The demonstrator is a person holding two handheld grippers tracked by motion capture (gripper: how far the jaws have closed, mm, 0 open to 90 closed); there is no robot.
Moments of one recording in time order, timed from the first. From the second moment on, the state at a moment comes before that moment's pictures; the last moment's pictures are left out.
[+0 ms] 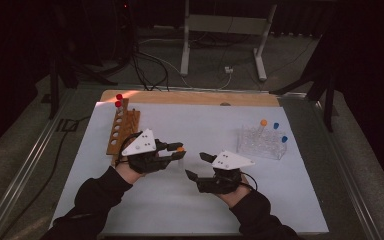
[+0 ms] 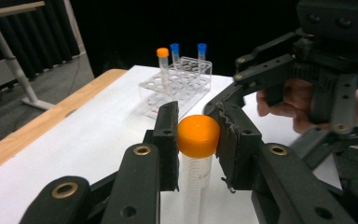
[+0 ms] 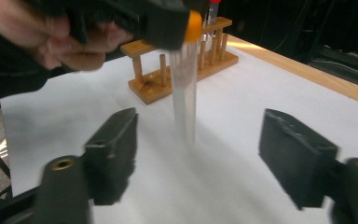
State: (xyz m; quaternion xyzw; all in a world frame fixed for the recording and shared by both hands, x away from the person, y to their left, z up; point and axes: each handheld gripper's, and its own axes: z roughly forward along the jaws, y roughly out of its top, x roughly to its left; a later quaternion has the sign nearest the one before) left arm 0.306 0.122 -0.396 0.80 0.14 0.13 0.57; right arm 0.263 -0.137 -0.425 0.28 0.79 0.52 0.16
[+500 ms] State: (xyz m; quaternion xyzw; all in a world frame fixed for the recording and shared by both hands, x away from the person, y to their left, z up) left arm 0.329 0.176 -0.366 0.79 0.19 0.19 0.55; right arm 0.263 -0.143 -0.424 0.27 0.79 0.53 0.15
